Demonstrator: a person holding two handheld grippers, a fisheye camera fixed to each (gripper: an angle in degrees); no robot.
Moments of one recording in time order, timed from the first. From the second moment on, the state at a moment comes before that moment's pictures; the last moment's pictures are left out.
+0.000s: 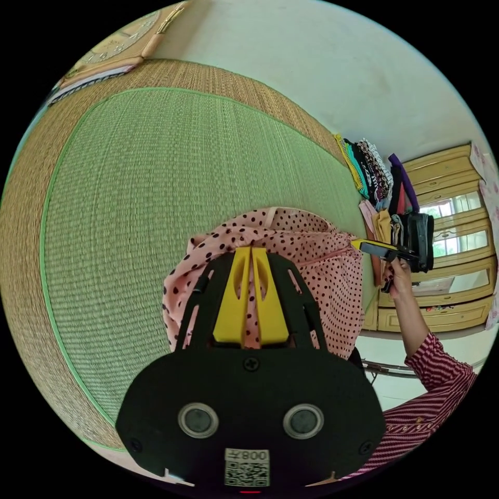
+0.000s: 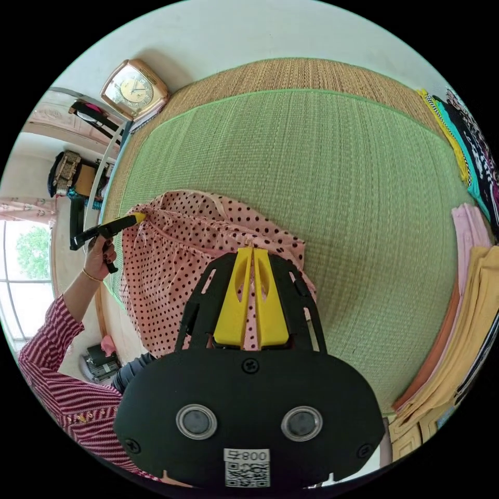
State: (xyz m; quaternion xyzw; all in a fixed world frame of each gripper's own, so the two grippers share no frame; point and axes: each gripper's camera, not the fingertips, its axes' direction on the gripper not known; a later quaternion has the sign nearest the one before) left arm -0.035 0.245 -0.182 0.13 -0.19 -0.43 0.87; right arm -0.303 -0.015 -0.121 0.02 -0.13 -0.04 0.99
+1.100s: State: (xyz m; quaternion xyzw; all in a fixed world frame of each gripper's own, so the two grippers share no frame) left arm 0.058 0.310 -0.168 0.11 -0.23 -0.38 0.89; right arm -0.342 0.049 -0.204 0.03 -0.02 -0.06 1.00
